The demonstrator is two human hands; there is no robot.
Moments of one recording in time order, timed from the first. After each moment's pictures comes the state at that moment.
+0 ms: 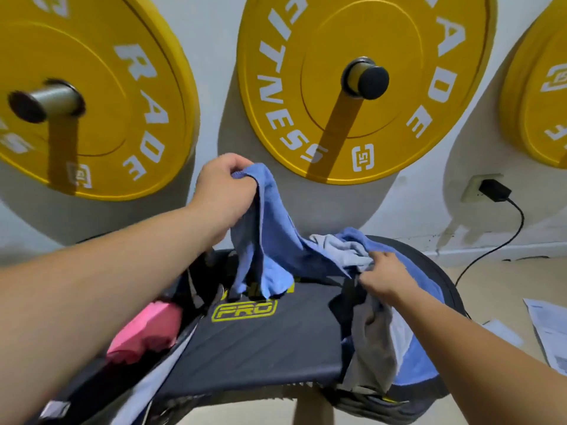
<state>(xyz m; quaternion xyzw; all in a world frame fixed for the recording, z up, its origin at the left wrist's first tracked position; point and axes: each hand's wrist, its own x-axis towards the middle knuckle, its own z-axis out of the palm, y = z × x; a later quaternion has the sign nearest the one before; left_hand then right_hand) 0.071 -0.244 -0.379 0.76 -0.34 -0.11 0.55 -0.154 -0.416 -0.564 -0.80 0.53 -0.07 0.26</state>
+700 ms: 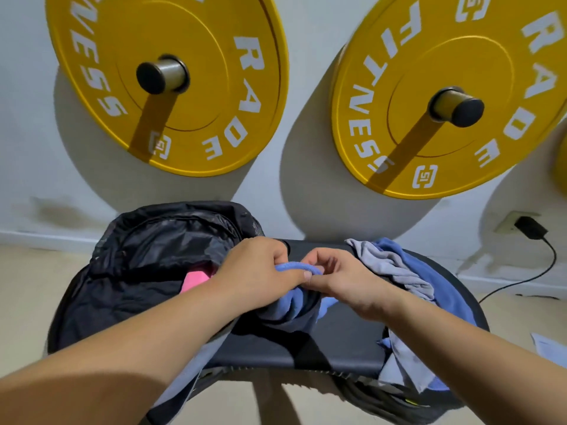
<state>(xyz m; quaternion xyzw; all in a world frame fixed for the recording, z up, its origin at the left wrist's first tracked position) 0.096 -0.100 -0.439 0.81 -0.48 -0.10 0.31 -0.039 -0.239 -0.465 -0.74 0.21 -0.07 0.63</state>
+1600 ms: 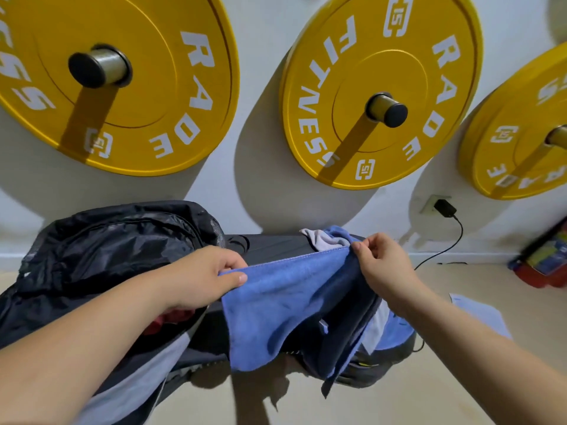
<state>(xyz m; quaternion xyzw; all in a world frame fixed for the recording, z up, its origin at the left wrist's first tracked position) 0.135 -0.077 -0.443 0.72 -0.58 -0.28 0.25 -0.131 -0.240 -0.423 -0.73 0.54 -0.28 0.30</state>
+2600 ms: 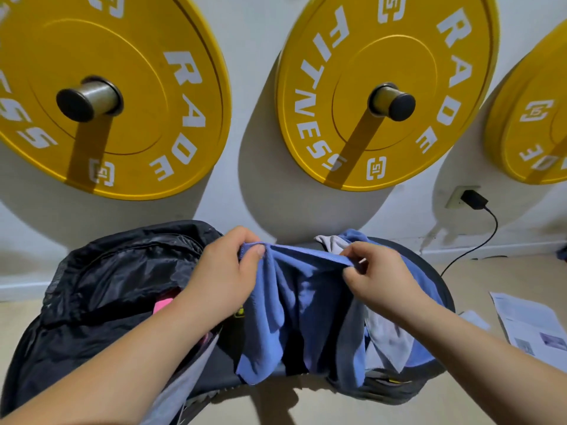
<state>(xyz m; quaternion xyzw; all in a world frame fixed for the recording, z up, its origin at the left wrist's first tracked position) 0.103 -0.114 -0.428 0.75 -0.49 -0.09 0.43 -0.115 -0.244 -0.425 -0.83 0.42 -0.22 0.30</state>
